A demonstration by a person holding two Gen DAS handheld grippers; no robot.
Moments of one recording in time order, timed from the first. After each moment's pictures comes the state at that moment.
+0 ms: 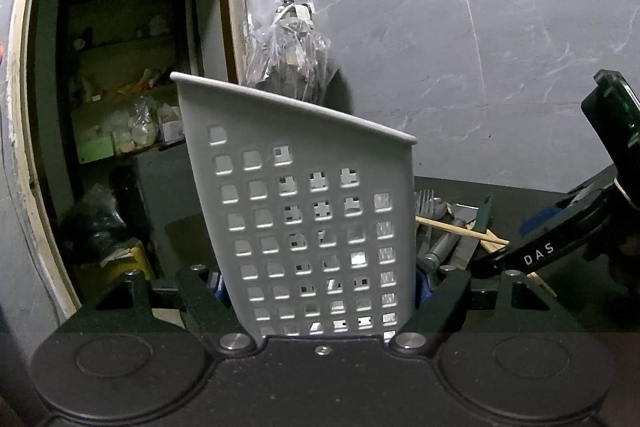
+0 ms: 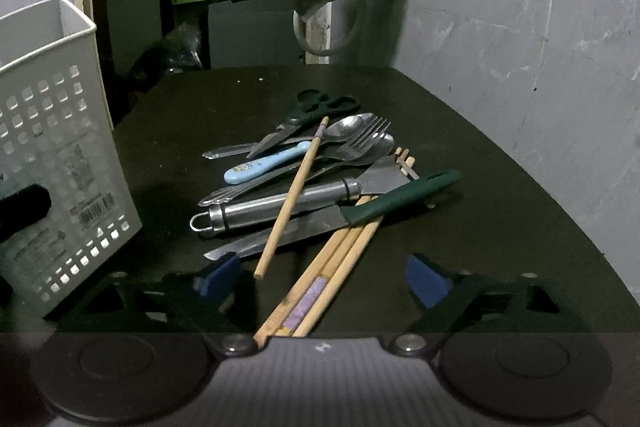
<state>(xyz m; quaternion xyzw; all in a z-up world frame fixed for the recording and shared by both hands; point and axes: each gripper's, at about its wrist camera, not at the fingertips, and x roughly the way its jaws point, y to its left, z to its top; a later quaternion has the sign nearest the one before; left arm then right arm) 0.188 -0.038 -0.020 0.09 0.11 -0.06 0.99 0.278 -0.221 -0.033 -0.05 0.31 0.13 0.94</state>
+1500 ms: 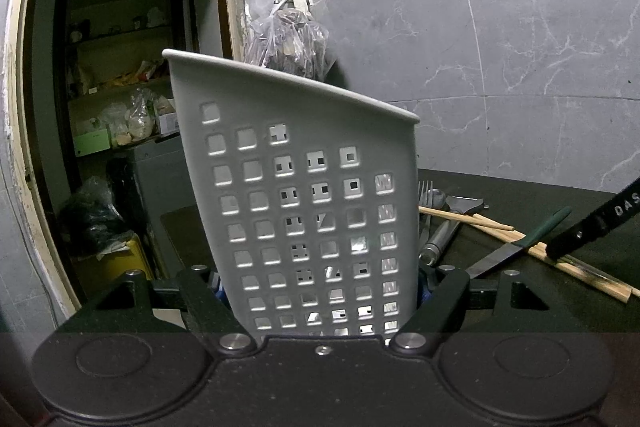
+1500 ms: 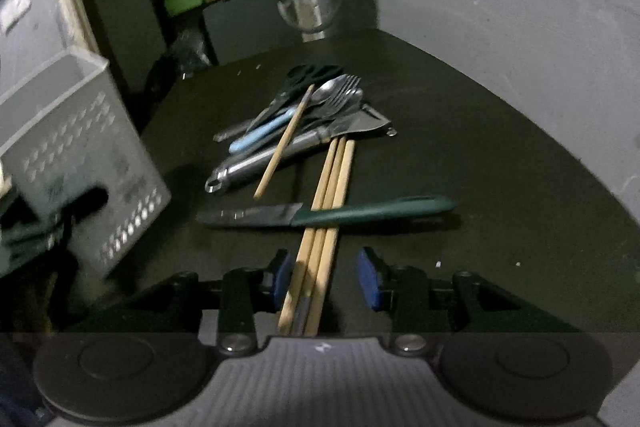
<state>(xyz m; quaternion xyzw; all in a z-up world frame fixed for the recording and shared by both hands) 0.196 -0.037 -0.025 0.09 0.12 -0.07 0.99 0.239 -0.286 -0.023 0.06 0.36 0.17 0.92</state>
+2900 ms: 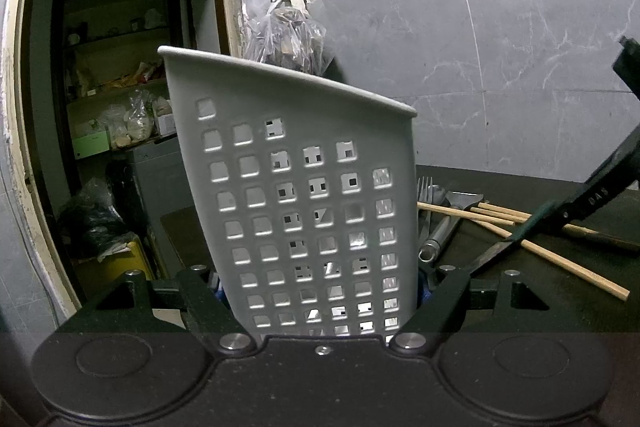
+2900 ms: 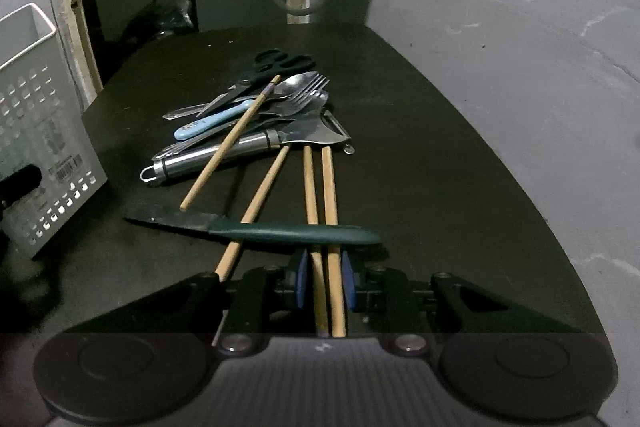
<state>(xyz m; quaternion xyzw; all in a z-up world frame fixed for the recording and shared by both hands) 0.195 -0.037 -0.026 0.09 0.12 -0.07 0.99 0.280 -0.285 -0.018 -0.06 0.38 0.13 0.91</state>
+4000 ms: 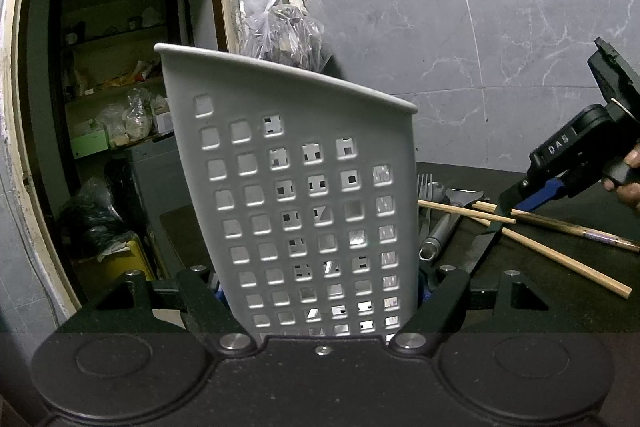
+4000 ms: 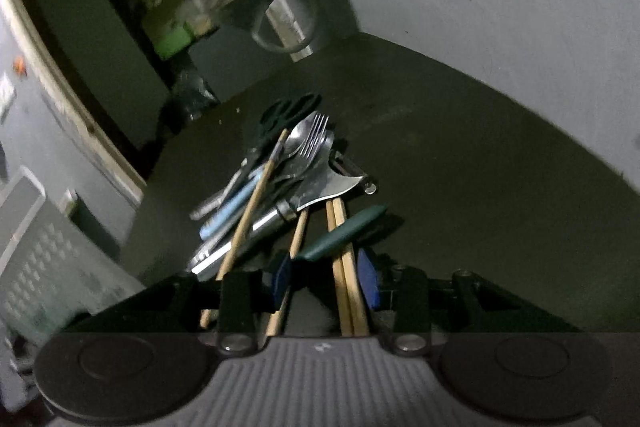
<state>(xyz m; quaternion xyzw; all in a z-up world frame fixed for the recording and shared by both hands) 0.195 -0.037 -0.028 0.09 0.13 -0.07 0.99 0.334 -0.328 -0.031 0.18 0.37 0.20 0.89</state>
